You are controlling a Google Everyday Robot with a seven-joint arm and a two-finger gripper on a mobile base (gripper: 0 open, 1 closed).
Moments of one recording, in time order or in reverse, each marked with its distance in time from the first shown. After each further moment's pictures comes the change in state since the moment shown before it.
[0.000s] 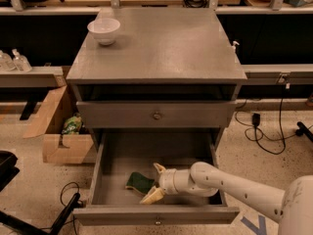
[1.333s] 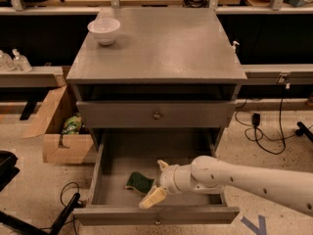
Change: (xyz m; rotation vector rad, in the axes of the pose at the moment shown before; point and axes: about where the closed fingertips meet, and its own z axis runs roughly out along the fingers) arm -0.063 0.041 -0.061 0.086 0.157 -0.001
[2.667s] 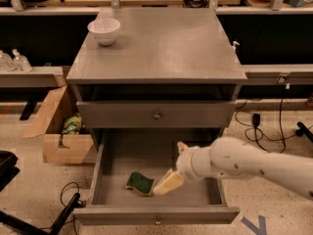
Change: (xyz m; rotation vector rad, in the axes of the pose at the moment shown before) arm -0.056 -0.004 -0.126 0.165 0.121 0.010
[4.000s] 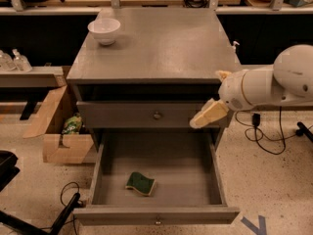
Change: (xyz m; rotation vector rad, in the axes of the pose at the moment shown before) arm -0.118 -0.134 -0.202 0.198 -0.046 -0.129
